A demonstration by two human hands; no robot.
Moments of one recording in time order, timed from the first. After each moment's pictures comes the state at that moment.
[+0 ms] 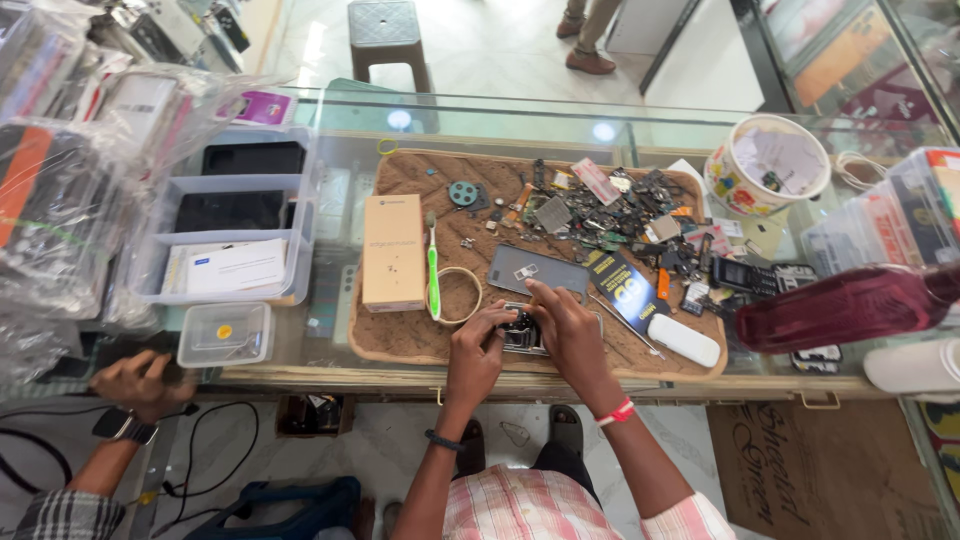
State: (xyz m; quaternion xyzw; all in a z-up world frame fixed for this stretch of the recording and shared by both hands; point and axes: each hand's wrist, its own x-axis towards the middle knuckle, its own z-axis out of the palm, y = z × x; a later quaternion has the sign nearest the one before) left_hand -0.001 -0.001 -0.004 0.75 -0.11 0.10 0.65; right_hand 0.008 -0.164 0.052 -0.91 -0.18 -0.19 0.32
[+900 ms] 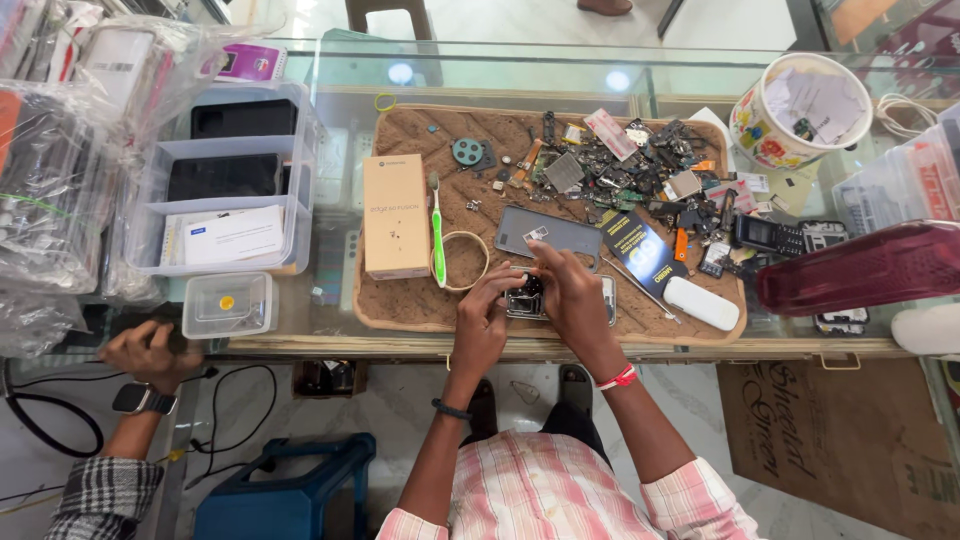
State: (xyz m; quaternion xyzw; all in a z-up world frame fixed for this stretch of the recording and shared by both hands) left_hand -0.005 0.006 0.009 0.74 -0.14 0.10 0.65; right_hand 0.013 -0.155 0.045 -0.88 -0.20 -0.23 0.36
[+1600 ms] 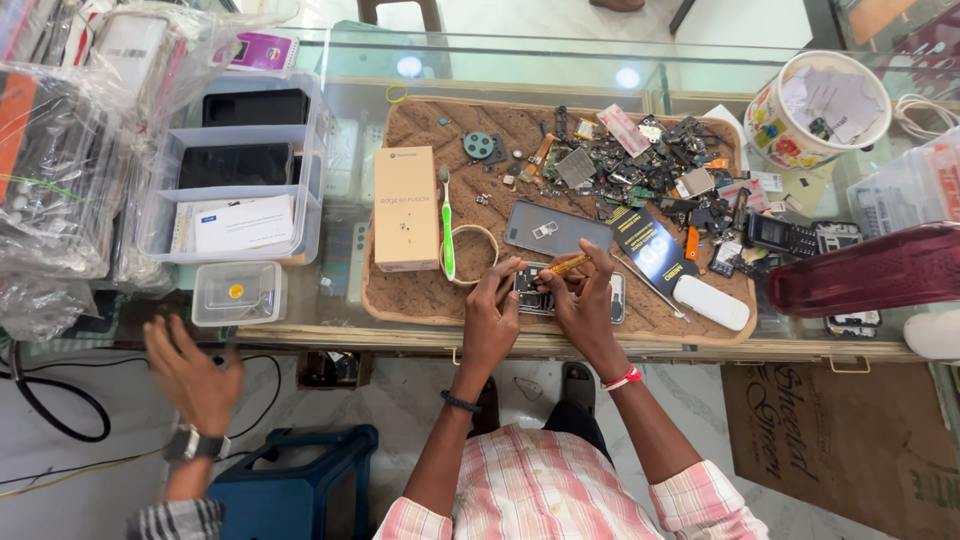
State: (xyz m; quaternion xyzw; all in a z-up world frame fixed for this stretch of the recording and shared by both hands) left_hand -0.005 -0.001 0.002 0.72 -0.09 0.08 0.68; right_hand 0.010 -0.161 -0.014 -0.78 -0.15 -0.19 0.58
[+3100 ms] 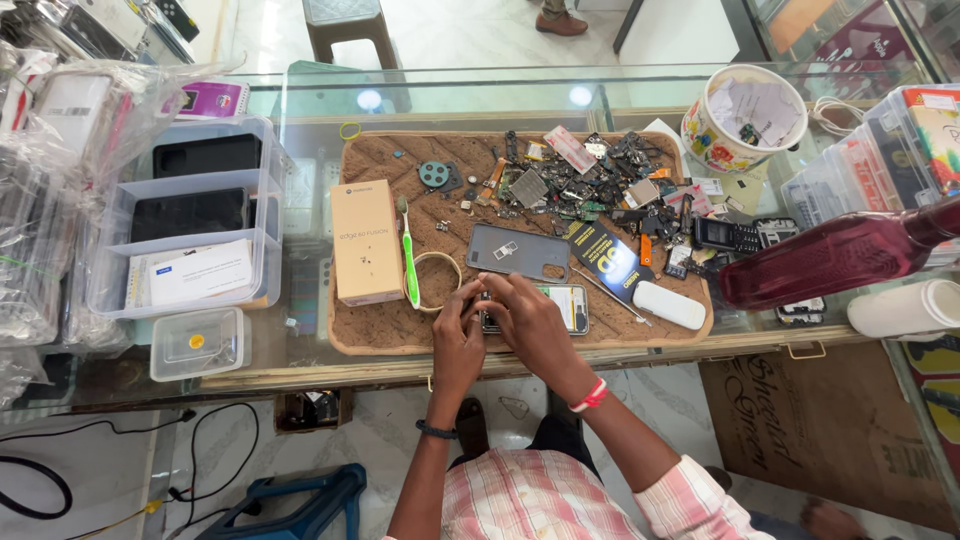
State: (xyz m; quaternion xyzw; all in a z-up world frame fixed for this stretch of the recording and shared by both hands) left_hand -0.003 -0.001 -0.006 0.74 -0.08 0.08 0.67; right_hand -0.004 -0.139 0.056 -0.91 -0.20 -0.16 0.34
